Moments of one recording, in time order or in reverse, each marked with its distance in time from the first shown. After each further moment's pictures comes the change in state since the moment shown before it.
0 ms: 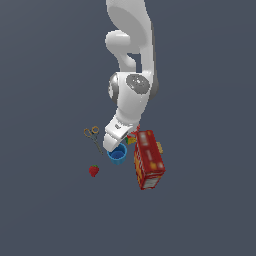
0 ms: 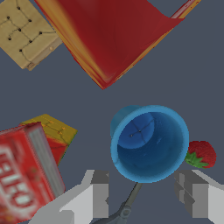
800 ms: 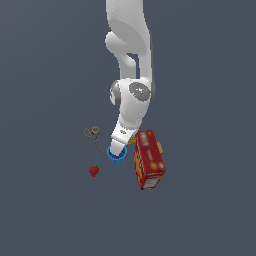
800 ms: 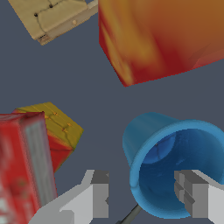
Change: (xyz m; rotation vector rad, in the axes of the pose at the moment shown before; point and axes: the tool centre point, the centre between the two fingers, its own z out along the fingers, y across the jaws) arm 0.005 -0.016 0.032 -0.010 0.001 -0.198
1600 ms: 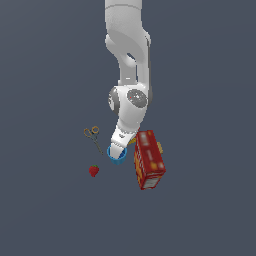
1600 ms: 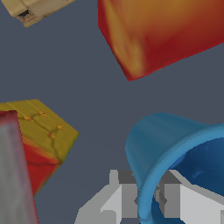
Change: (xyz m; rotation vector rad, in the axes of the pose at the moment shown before) arm 0.000 -0.001 0.026 0.000 0.001 -0.006
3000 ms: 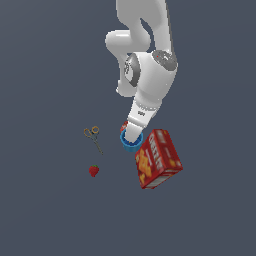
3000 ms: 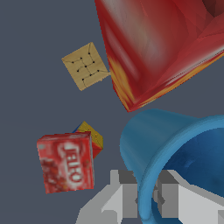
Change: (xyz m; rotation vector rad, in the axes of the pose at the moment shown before) arm 0.033 -0.015 -0.126 0.004 0.000 -0.003
